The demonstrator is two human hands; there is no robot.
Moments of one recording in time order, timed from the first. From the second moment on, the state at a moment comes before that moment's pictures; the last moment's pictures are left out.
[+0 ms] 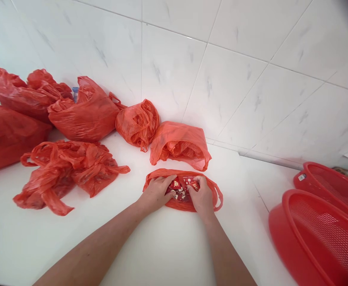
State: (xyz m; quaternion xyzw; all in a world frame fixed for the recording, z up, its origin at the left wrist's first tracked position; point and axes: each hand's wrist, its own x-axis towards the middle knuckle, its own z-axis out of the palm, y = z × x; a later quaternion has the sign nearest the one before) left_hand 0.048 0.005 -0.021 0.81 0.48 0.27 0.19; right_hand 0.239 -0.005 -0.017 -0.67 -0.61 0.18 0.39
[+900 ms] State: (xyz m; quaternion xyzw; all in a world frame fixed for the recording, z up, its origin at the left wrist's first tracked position) left_hand 0.046 0.005 -0.023 0.82 0.48 0.27 0.19; right_hand 0.234 -0.009 -0.013 -0.67 -0.63 0.32 0.24
